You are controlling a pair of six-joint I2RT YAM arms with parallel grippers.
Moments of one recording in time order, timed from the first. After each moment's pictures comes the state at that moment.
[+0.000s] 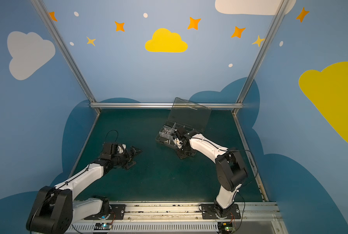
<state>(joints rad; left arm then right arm) -0.15 1.20 0.51 -0.12 0.57 -1.05 0.61 1.72 1.27 -0.92 -0.06 0.02</state>
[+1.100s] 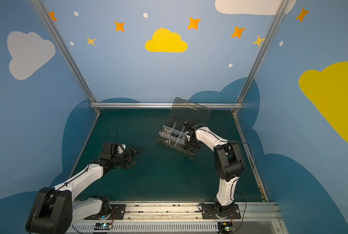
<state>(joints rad) -0.15 1.19 0.51 -0.13 0.57 -1.05 0.45 1.86 1.38 -0.94 0.08 0.02</state>
